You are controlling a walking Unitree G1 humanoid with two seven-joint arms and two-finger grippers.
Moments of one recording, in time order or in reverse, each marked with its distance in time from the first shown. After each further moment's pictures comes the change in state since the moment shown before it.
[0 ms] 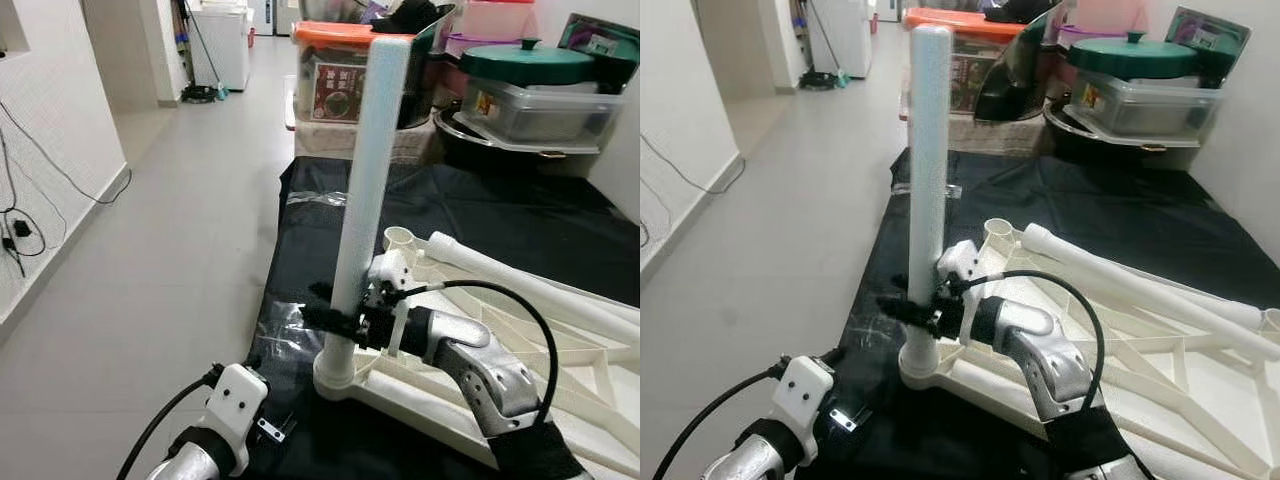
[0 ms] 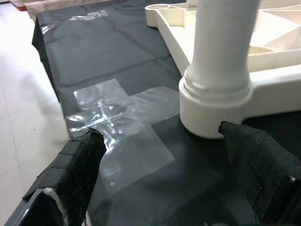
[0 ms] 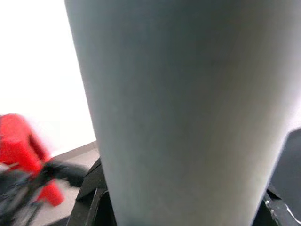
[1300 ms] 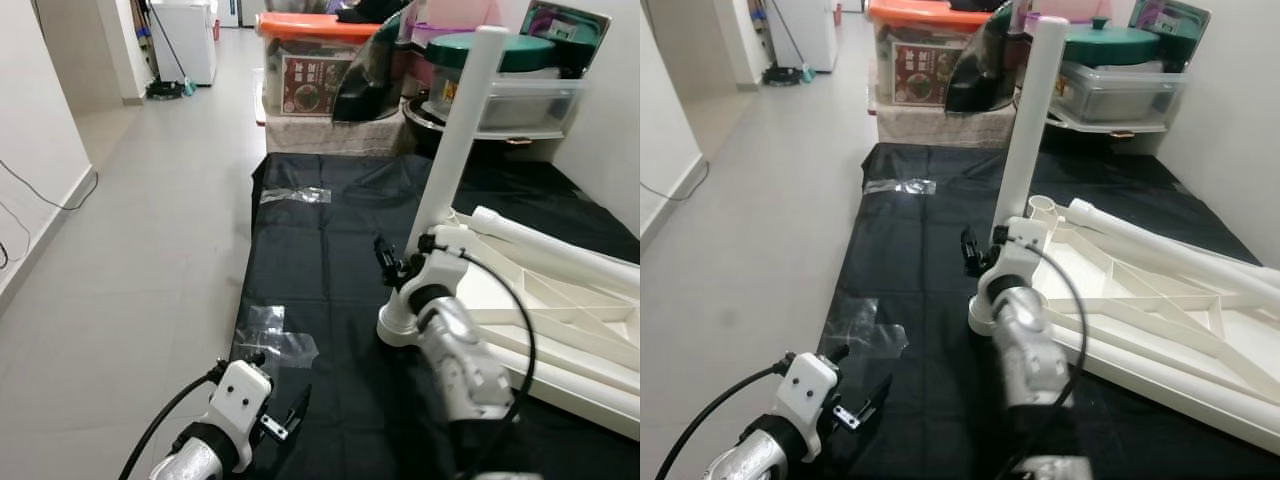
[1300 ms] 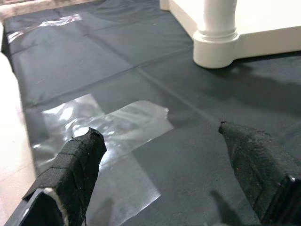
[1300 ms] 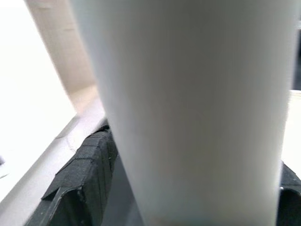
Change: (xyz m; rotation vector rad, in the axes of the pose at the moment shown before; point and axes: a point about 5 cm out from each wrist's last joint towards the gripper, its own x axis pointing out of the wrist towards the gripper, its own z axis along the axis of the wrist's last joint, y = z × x) left arm 0.004 0.002 0.001 0.012 -0.004 -0.009; right arm -0.008 -0.053 0.007 0.129 -0.187 -0.753
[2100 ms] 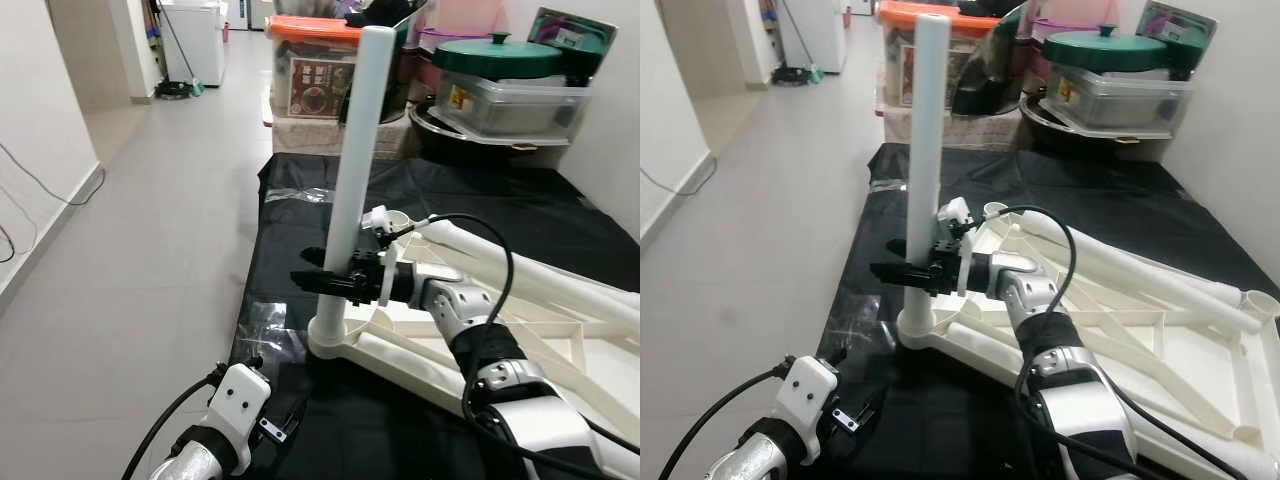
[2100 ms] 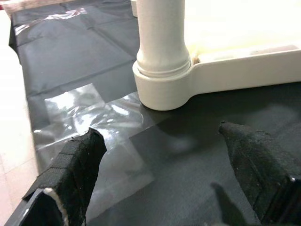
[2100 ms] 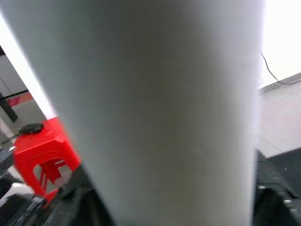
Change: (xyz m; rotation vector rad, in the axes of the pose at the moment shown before) left arm -0.002 -0.001 -0.004 0.012 0.018 0.011; right arm 0.031 0.045 -0.006 -0.002 0.269 1.053
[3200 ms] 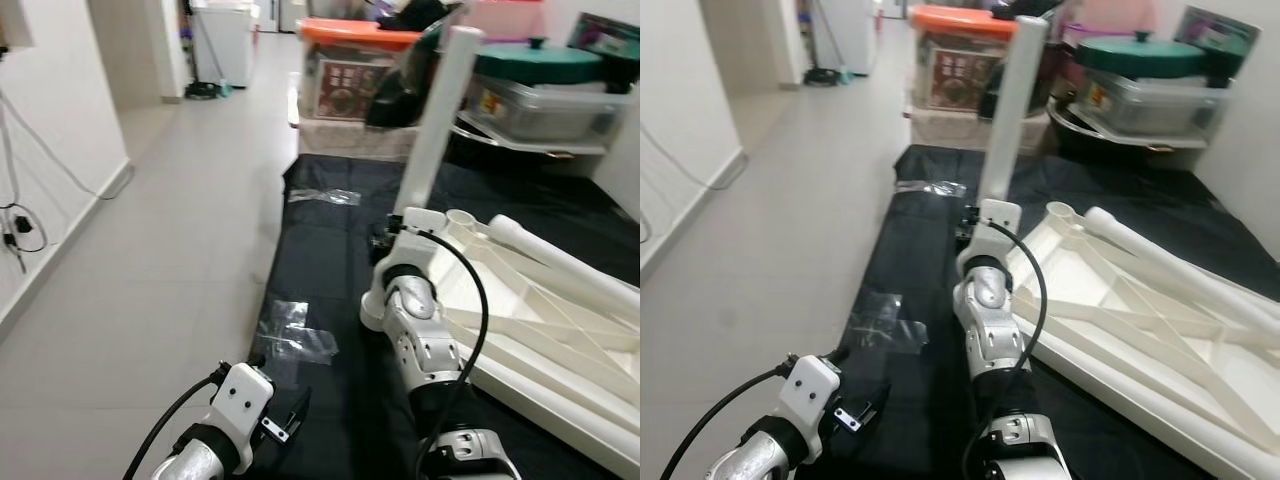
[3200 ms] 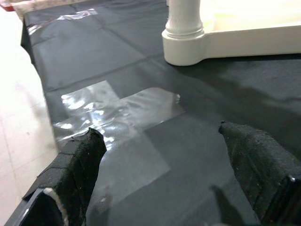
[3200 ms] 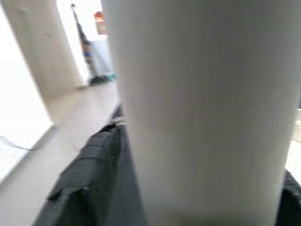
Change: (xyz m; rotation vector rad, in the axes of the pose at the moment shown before) left arm 0.002 0.000 0.002 0.008 -0.011 -0.015; right arm 0.001 0.002 -0.003 -0.039 -0.324 -1.259
